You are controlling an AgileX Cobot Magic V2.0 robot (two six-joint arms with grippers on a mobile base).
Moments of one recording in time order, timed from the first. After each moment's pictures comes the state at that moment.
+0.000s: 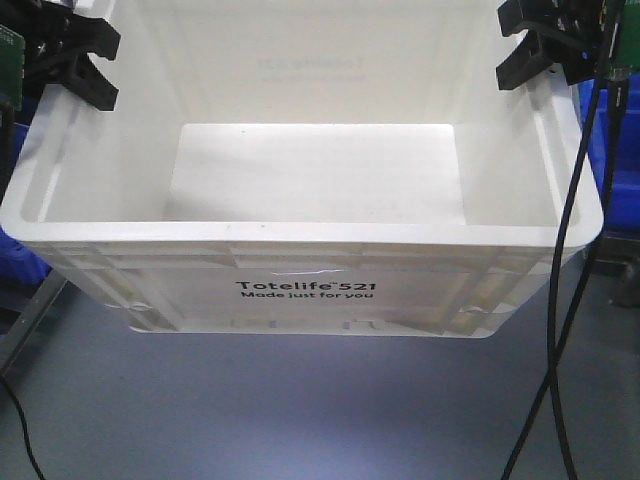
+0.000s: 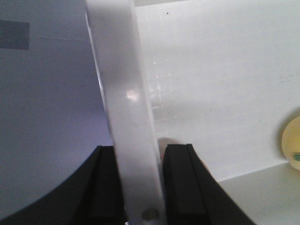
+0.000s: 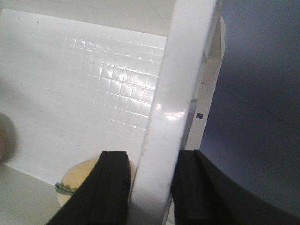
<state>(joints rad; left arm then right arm) -0.16 1.54 -1.69 -0.24 1.32 -0.01 0.16 1.54 -1.71 0.27 1.30 -0.09</state>
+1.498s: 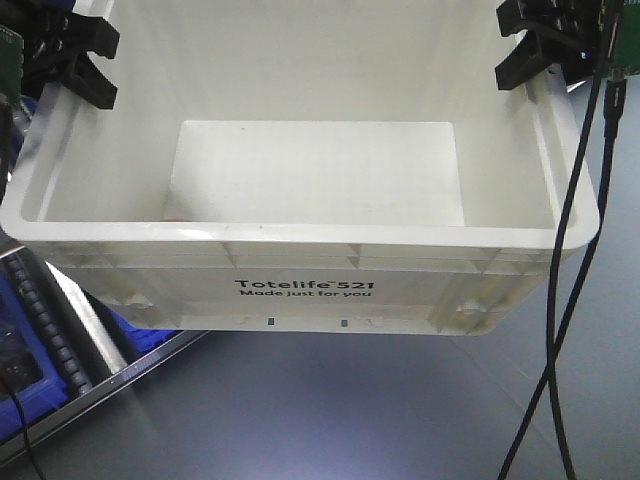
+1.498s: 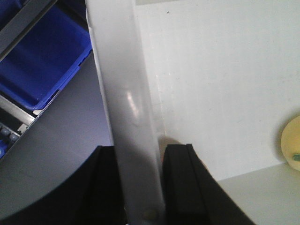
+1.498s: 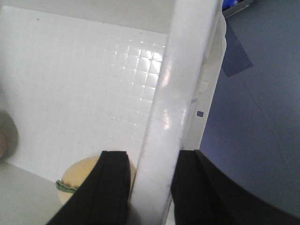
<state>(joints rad) -0.16 1.55 -1.69 -0.24 1.31 -0.01 0.16 1.54 -1.71 0.27 1.30 -0.09</state>
